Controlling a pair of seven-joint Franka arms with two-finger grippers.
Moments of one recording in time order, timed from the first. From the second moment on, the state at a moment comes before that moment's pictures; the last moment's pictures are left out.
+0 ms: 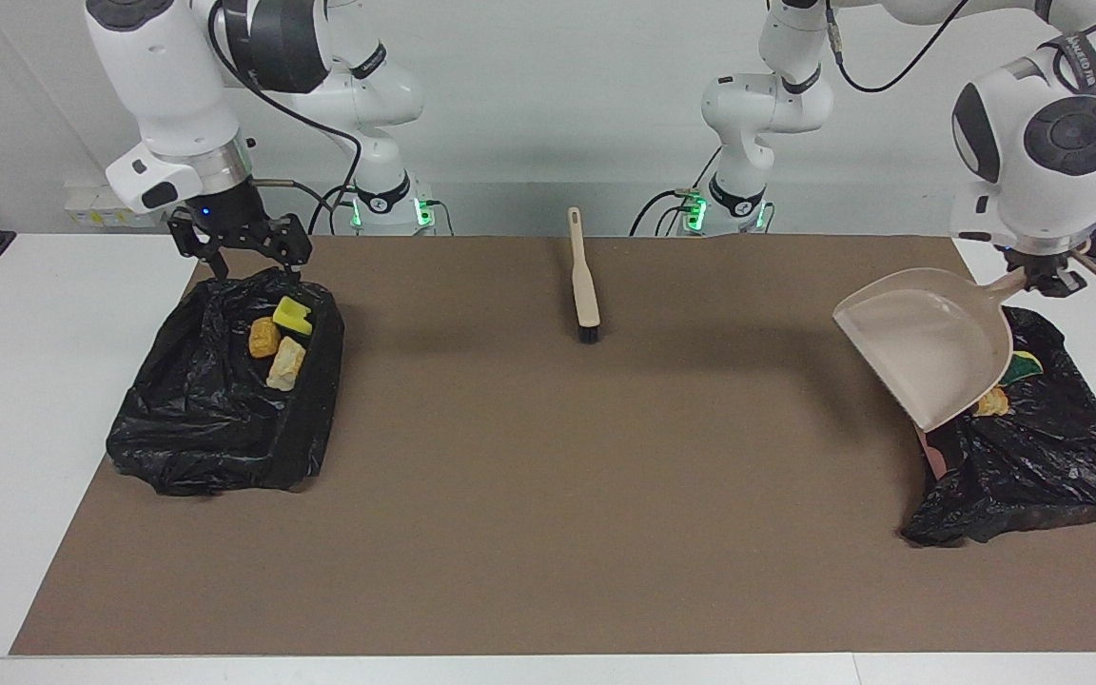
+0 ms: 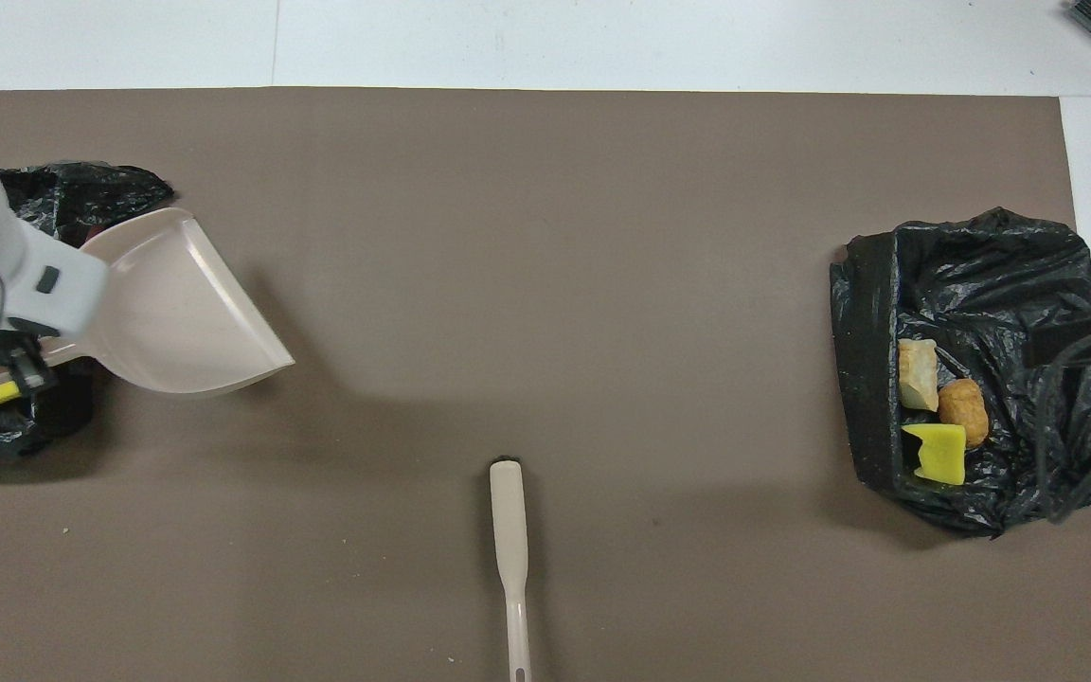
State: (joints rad) left arm -0.11 0.11 -0.04 -1.70 0.36 1.52 0.80; right arm 0.10 -0.14 -0.15 -1.71 -0.05 1.59 -0.01
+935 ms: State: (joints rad) left arm -0.15 0.33 -0.48 -1.67 0.16 1.86 -0.43; right arm 0.06 -0.13 -0.08 -1.67 -0.05 1.57 -0.01
